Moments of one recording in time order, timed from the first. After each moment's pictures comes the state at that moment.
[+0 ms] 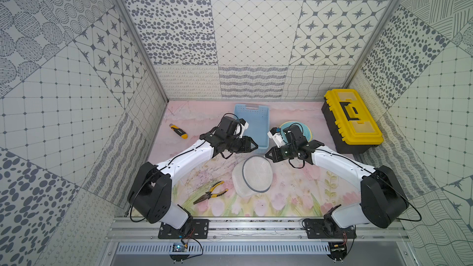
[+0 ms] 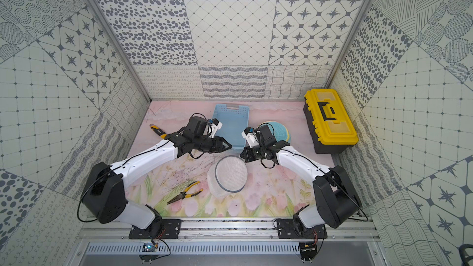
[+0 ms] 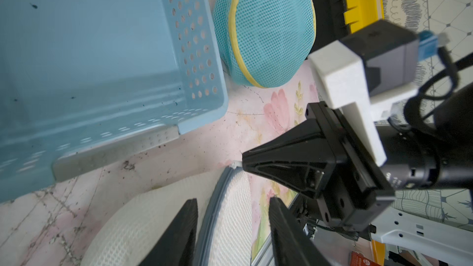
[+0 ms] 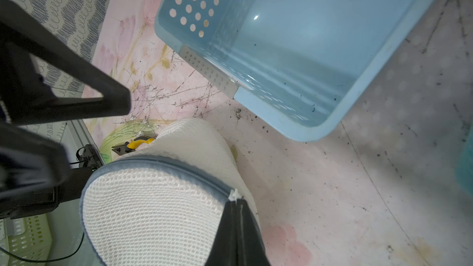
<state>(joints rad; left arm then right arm) -0.55 1.58 1.15 -0.38 0.51 -0.52 0.54 1.46 0.92 -0.38 -0.45 0.26</state>
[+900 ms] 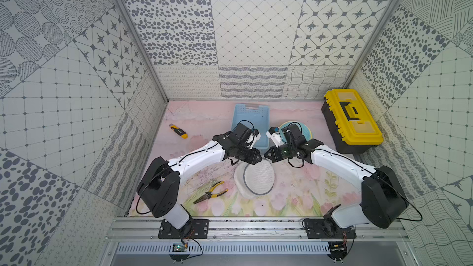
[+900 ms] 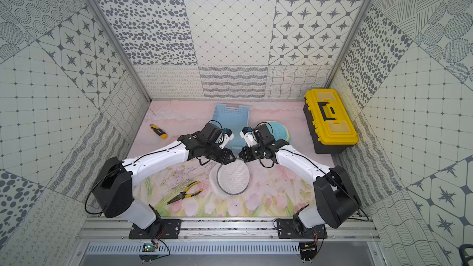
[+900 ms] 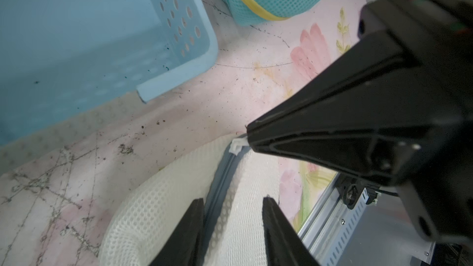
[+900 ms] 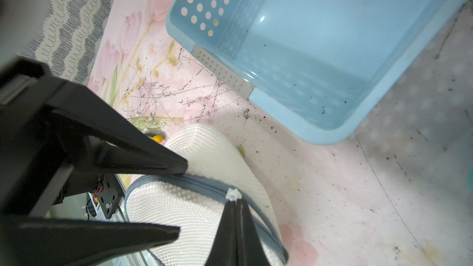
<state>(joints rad) -0.69 1.58 1.16 -0.54 0.35 -0.32 0.55 1.46 0.96 -0.41 -0.45 0.26</state>
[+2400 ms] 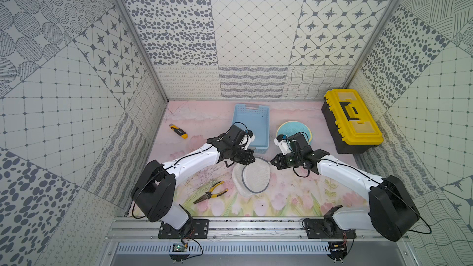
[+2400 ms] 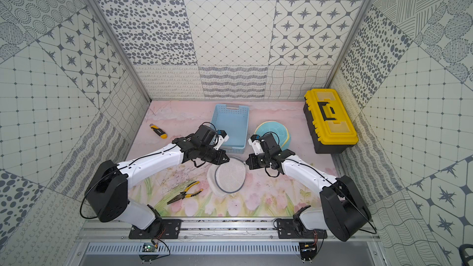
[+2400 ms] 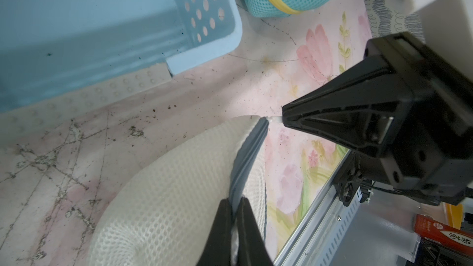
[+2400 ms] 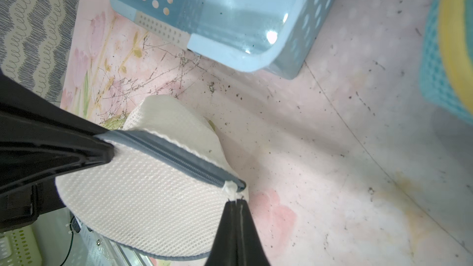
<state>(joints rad) -0.63 1.55 1.08 -0.50 0.41 -0.34 0.53 1.34 0.75 -0.34 -0.36 0.36</state>
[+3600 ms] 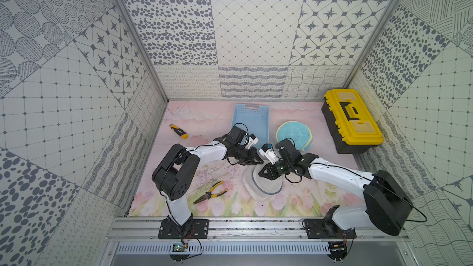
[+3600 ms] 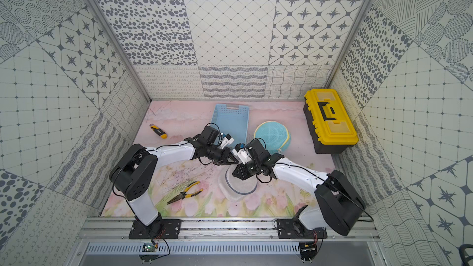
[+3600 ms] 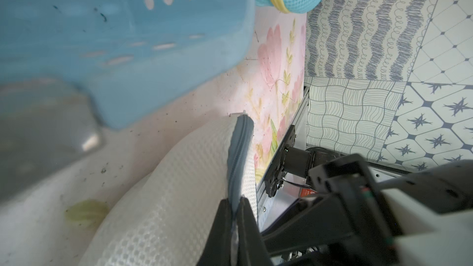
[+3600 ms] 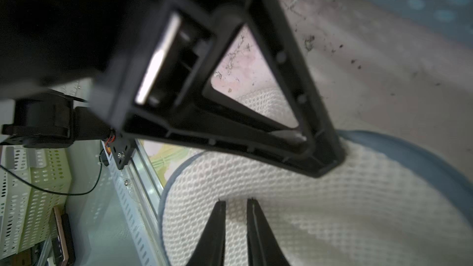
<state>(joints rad) -0.56 1.81 1.06 -0.21 0.83 -0.60 0.72 1.47 0.77 -0.29 -0.49 0.30</state>
